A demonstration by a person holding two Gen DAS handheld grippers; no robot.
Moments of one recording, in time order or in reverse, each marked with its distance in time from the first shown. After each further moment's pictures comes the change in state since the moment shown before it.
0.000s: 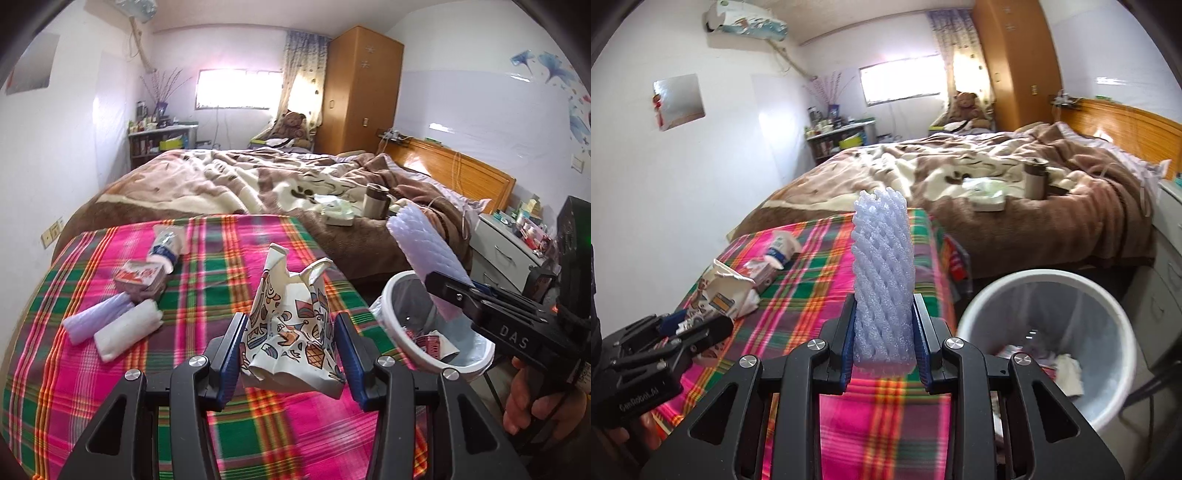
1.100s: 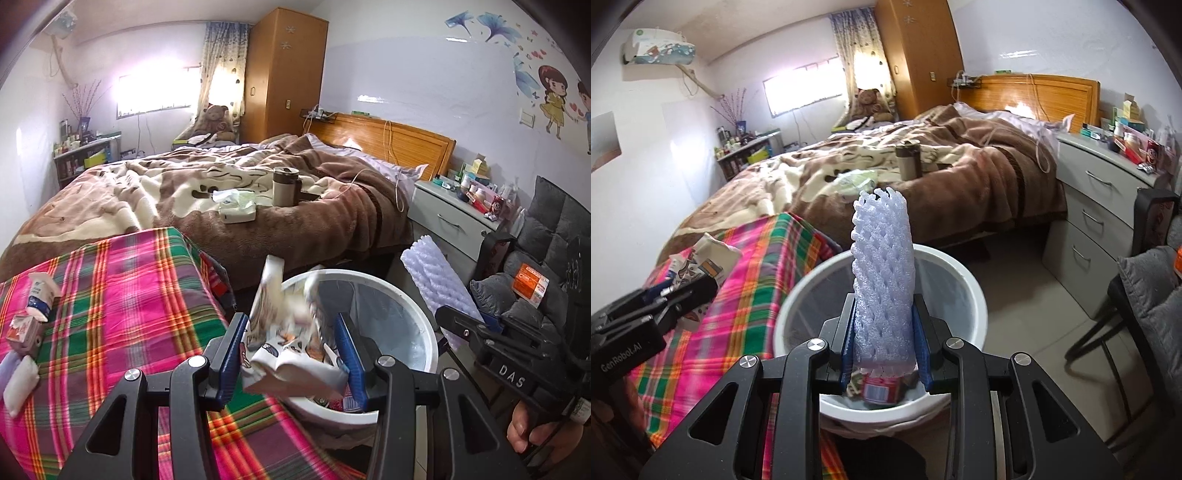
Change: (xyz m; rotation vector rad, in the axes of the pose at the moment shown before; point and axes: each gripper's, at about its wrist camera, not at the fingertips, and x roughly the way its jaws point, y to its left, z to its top) left arm 0.081 -0.146 0.019 0.163 0.062 -0.209; right arm -0.032 -0.118 -0.025 0.178 0.006 -0.288
